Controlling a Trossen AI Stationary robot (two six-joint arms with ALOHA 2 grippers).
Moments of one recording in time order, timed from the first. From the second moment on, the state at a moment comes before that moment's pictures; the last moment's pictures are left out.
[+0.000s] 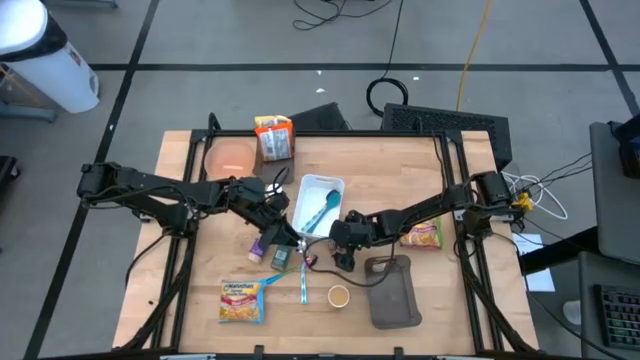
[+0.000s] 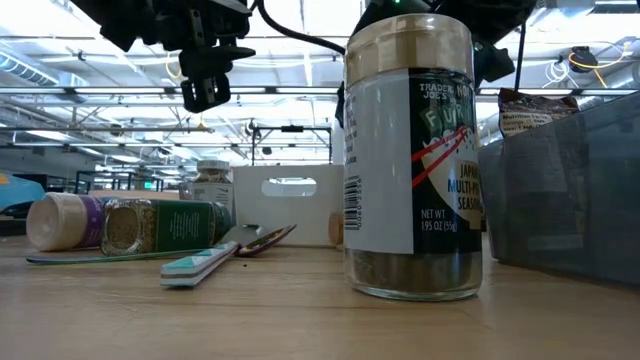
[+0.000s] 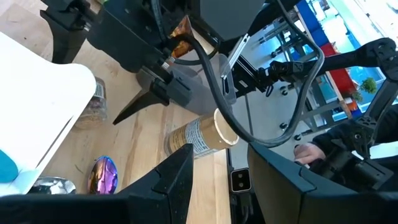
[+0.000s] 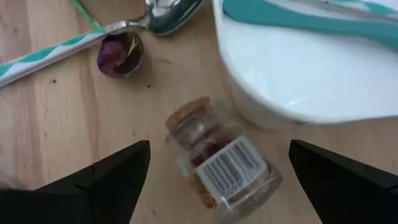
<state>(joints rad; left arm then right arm) 0.00 1.25 0.71 0.13 0.49 -0.71 0.17 1.83 1.04 -0.17 0.10 0.45</state>
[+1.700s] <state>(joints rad) 0.00 1.25 0.71 0.13 0.49 -0.72 0.17 1.84 1.04 -0.26 0.03 0.27</state>
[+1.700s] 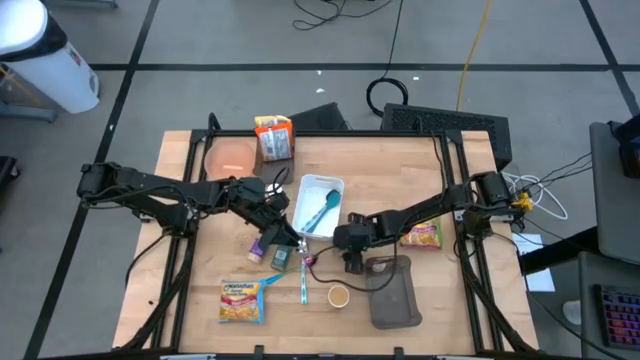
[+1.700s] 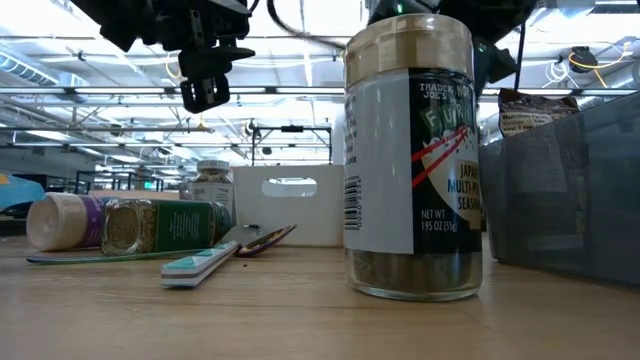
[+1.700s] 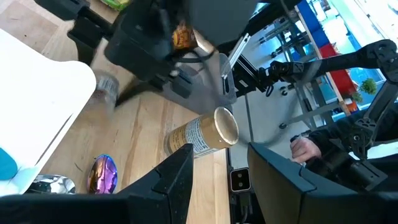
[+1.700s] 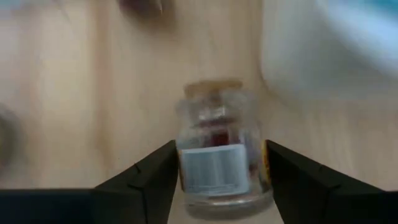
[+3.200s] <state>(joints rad) 0.11 1.28 0.71 0.50 0.05 -1.29 0.04 1.36 1.13 -0.32 0.26 0.07</state>
